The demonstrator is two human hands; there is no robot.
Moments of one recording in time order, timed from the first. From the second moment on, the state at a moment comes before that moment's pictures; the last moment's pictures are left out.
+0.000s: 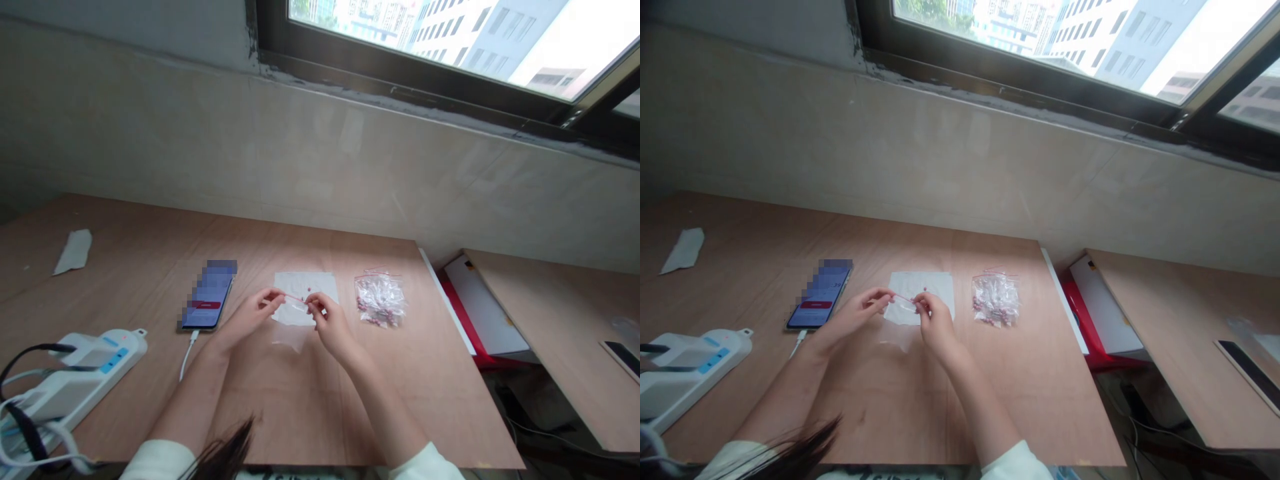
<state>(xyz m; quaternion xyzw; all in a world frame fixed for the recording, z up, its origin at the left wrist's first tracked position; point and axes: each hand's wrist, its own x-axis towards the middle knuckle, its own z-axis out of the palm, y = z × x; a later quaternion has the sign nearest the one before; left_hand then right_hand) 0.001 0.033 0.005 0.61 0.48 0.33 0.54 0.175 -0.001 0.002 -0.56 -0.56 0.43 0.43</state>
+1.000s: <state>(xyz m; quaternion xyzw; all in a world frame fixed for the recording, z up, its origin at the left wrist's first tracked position) 0.027 0.023 0.013 0.64 0.42 0.29 0.57 0.173 0.002 -0.005 -0.55 -0.47 0.50 0.48</state>
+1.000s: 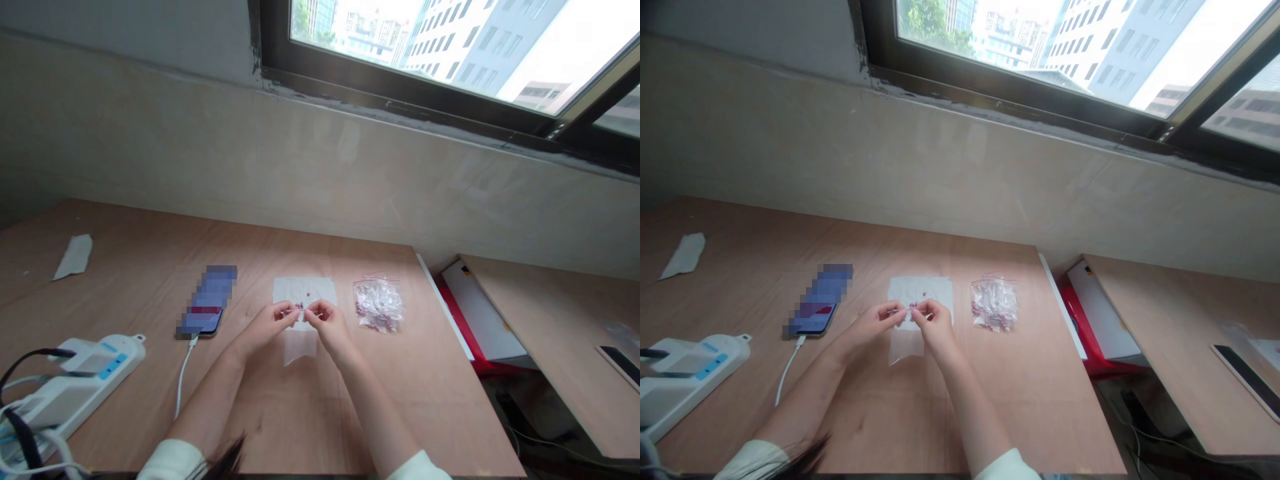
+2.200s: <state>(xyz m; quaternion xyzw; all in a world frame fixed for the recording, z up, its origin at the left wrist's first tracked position) -0.009 0.020 -0.048 0.66 0.56 0.31 0.40 0.231 0.047 -0.025 -0.89 -0.43 -0.05 0.13</state>
